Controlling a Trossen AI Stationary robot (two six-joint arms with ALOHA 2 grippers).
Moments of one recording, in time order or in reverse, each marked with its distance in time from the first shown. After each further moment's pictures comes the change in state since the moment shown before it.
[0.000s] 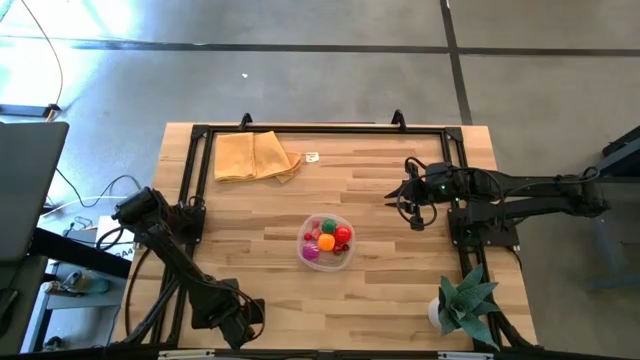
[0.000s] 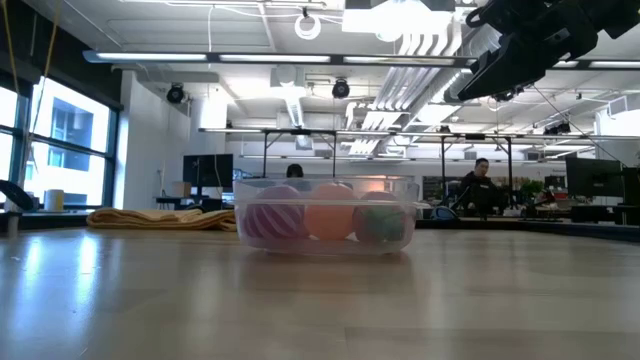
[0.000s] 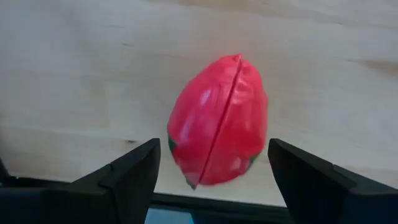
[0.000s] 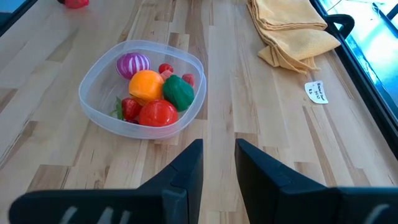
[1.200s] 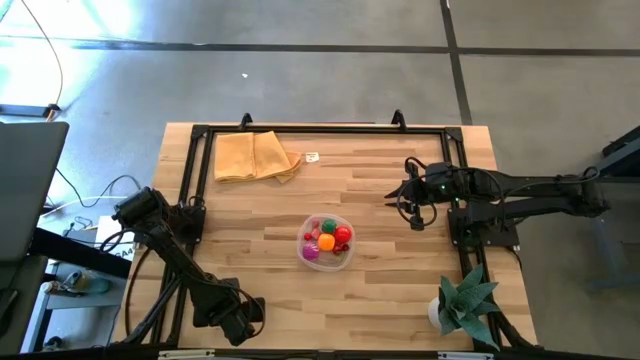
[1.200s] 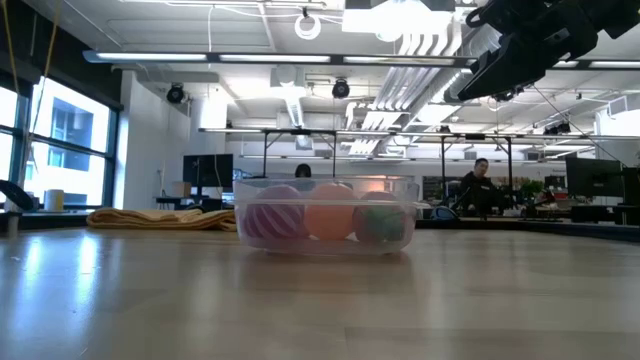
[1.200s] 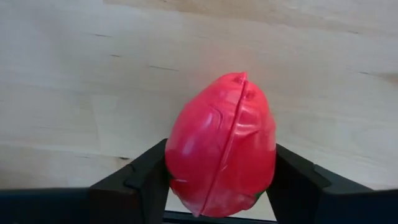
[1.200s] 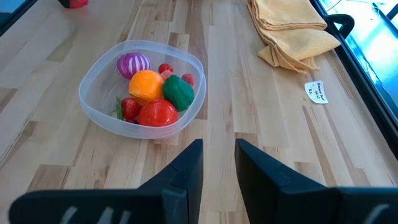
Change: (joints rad) left arm 0.002 0.000 -0.071 0.094 -0.002 0.002; right arm 0.000 0.000 0.000 0.000 0.000 0.000
